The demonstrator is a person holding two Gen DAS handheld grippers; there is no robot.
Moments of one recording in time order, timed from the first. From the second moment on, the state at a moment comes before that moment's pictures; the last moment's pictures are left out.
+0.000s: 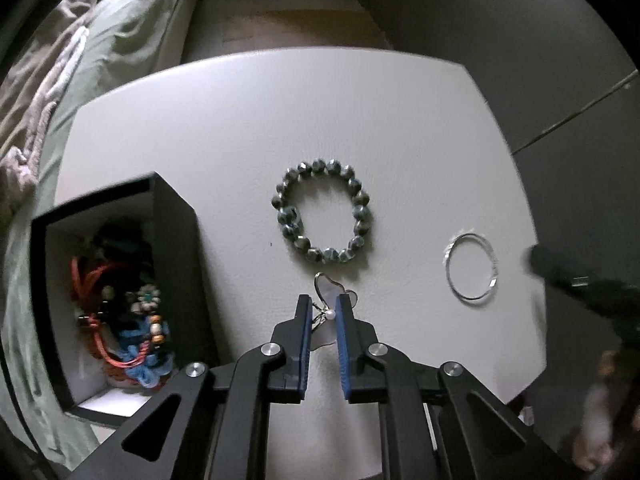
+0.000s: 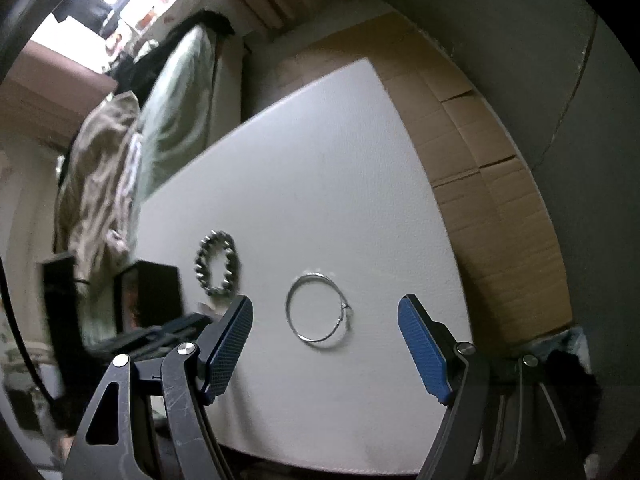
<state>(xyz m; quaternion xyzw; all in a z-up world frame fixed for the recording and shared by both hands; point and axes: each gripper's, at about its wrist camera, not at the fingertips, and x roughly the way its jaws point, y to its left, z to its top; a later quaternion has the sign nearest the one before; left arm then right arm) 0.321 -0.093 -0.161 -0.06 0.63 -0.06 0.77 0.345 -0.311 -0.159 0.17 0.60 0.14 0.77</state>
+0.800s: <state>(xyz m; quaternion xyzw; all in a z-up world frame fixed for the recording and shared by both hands) 0.274 -0.009 -0.065 -0.11 0.55 -0.03 0.83 0.339 -0.275 -0.178 -0.01 0.60 0.08 0.79</state>
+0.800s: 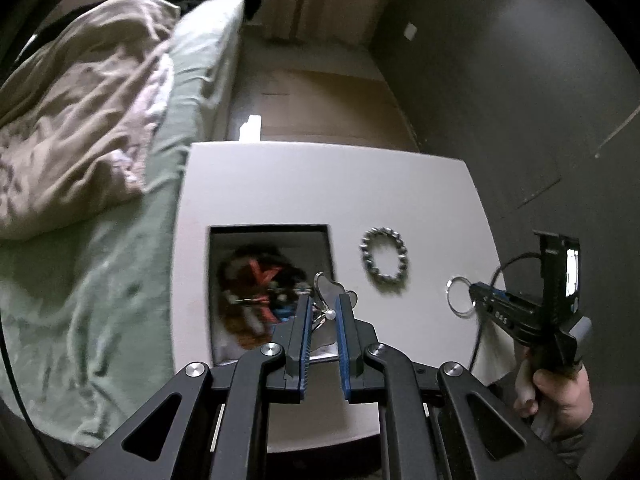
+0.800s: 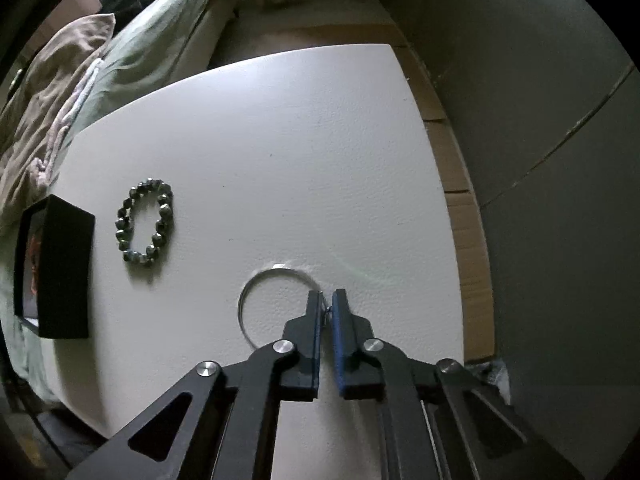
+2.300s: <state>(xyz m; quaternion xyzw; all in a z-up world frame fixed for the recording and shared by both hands) 0.268 0.064 -0.094 -0.19 0.56 -0.02 0.81 0.332 -0.153 -0.130 0.17 0.55 0.32 0.76</state>
